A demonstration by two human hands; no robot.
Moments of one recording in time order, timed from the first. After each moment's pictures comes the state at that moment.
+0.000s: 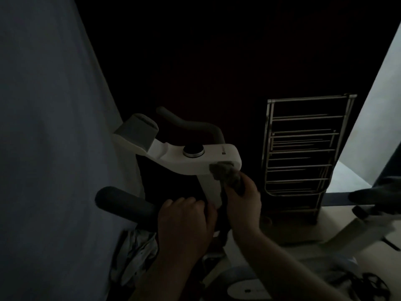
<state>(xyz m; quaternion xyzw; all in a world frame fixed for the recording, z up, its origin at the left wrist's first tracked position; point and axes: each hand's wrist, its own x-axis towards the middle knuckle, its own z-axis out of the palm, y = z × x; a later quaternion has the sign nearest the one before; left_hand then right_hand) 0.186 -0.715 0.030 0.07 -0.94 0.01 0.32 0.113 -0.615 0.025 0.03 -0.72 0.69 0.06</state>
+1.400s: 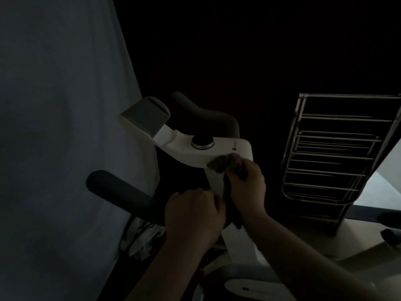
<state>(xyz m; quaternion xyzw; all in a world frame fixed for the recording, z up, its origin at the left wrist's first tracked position) 0.160 -0.684 0.041 0.18 -0.96 -0.06 0.22 0.063 -0.610 0.030 0.15 -0.76 0.63 0.06</state>
